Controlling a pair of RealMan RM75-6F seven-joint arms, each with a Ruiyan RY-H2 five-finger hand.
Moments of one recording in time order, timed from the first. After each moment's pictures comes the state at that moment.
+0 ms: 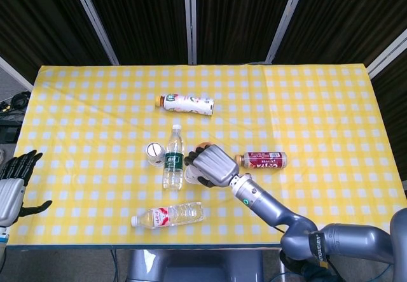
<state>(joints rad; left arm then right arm) -0.11 -1.02 -0.03 -1.82 1.41 1.39 0.08 0.94 -1.43 0.22 -1.74 -1.18 0.86 -0.43</state>
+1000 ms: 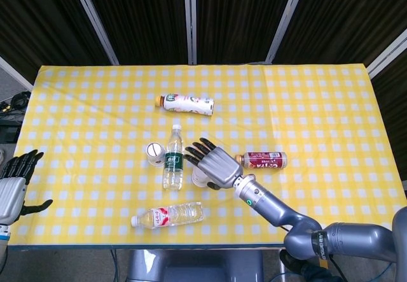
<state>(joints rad) -0.12 -1.02 -0.03 -1.81 1.39 1.37 0.09 0.96 -1.38 0.16 -1.76 -1.13 0.84 -0.46</state>
